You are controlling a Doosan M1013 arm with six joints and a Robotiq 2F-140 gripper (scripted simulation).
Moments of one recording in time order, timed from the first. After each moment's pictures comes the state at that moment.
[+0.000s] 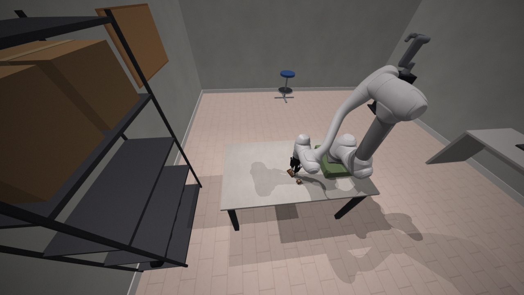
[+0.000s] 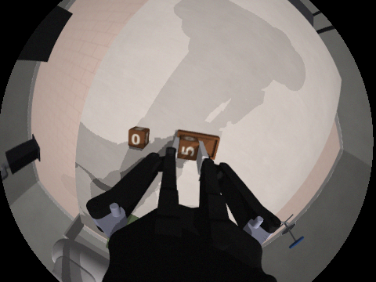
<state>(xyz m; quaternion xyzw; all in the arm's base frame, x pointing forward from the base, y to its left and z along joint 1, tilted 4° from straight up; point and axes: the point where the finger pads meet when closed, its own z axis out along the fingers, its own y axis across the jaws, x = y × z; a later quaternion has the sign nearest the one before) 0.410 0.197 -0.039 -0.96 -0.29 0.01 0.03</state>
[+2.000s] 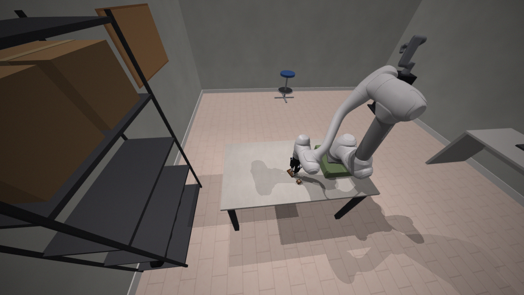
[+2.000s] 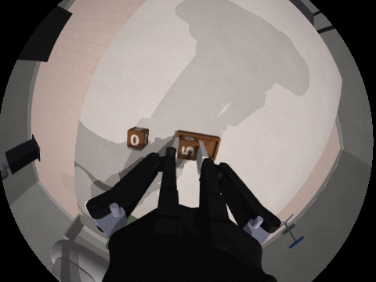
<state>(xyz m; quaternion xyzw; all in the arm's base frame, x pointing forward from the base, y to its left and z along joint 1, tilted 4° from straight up) 0.410 0.198 -0.044 -0.96 -0.29 0.01 0.03</state>
